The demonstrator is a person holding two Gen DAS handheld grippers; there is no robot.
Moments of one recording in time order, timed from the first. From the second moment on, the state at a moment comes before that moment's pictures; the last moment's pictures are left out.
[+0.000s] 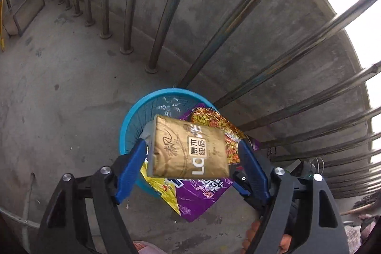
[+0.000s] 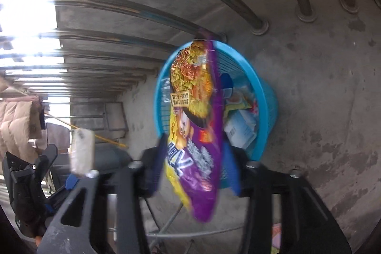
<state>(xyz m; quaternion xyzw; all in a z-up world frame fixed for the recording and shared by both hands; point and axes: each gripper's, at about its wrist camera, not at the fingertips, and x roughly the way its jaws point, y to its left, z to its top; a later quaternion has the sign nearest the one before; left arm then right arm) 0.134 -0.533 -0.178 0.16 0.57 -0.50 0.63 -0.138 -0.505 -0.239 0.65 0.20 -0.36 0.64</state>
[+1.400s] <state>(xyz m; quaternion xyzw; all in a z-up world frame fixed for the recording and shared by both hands) 0.199 -0.026 0.063 -0.06 0.31 -0.29 0.90 0.013 -0.345 -0.029 0.34 0.28 -0.12 0.89</state>
